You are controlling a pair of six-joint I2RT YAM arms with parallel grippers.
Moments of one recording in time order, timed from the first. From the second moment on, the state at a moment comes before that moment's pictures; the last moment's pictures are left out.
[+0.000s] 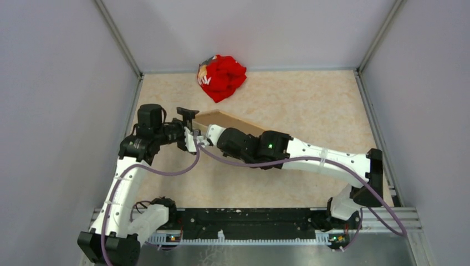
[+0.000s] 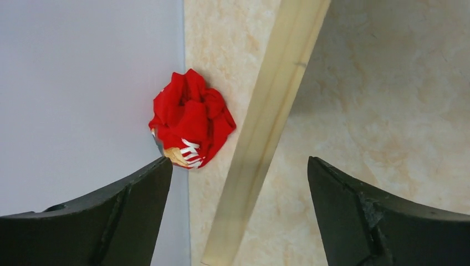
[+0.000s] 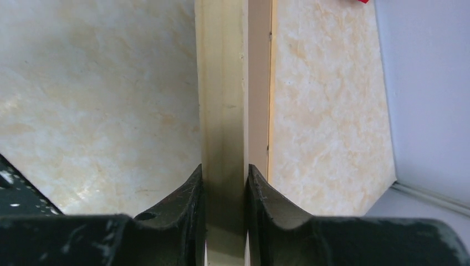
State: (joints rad) left arm -0.15 0.95 1.01 -0.74 0.73 1.50; right arm 1.30 1.57 1.57 -0.92 0.58 -0.22
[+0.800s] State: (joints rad) left arm -0.06 1.26 1.37 -0.74 0.70 0.75; right arm 0.23 1.22 1.32 -0.47 -0.18 0.34
